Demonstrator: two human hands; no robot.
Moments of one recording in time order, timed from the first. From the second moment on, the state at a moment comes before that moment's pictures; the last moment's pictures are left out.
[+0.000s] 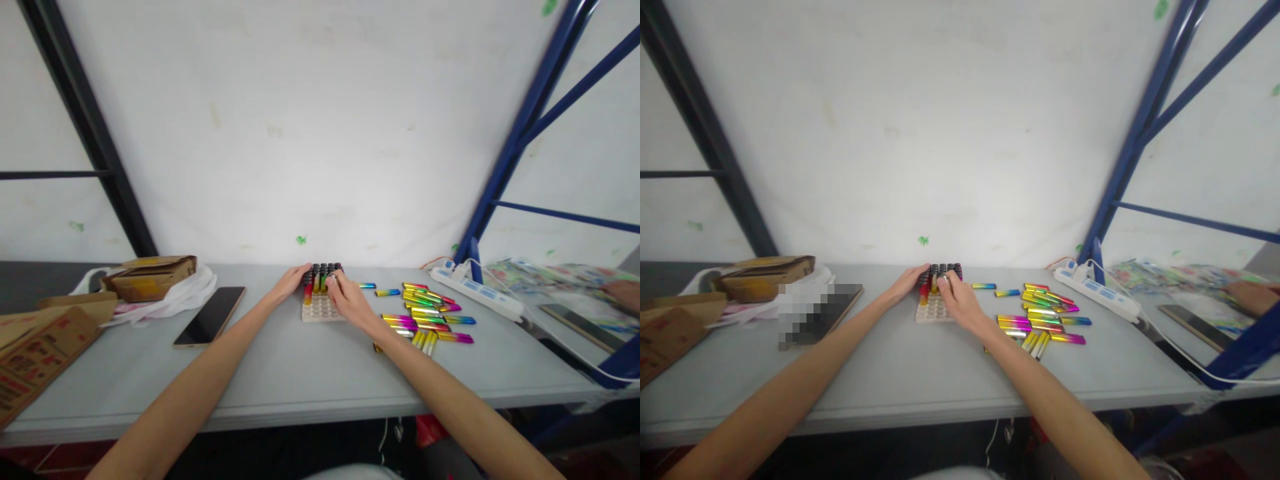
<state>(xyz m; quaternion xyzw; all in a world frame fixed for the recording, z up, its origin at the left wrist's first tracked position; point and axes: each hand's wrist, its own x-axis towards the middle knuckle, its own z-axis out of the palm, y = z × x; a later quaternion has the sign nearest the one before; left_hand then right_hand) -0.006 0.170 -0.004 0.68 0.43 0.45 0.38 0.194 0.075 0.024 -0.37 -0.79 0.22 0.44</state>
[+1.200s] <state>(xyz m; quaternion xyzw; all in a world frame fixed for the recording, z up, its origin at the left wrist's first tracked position) -0.006 0.173 -0.006 0.70 0.44 0.45 0.34 0.188 0.104 0.058 -0.38 -0.90 -0.10 0.17</state>
